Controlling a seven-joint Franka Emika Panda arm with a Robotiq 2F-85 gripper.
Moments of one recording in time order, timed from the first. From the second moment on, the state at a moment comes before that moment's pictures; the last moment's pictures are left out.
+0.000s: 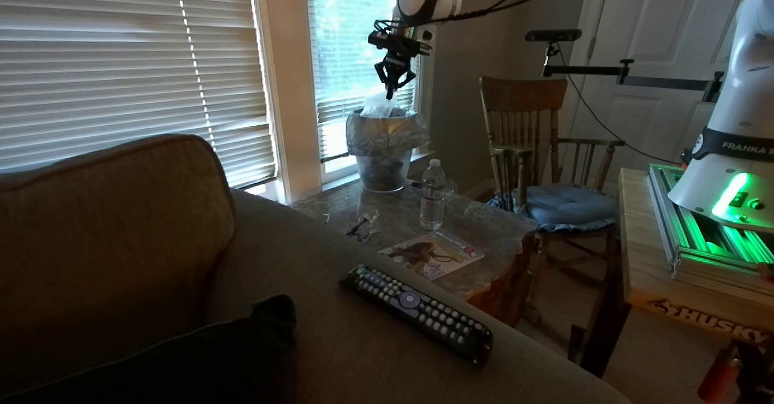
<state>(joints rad) 0.10 0.65 -0.22 -1.56 0.08 2.50 1.25</state>
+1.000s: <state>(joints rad) 0.04 1.10 -0.23 -1.00 0.07 2.24 1.42</state>
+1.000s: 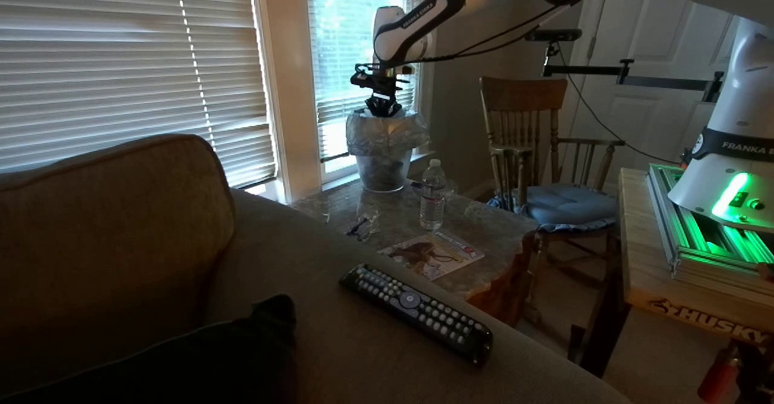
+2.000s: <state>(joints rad) 0.01 1.30 -0.23 -0.66 0.03 2.06 1.38</state>
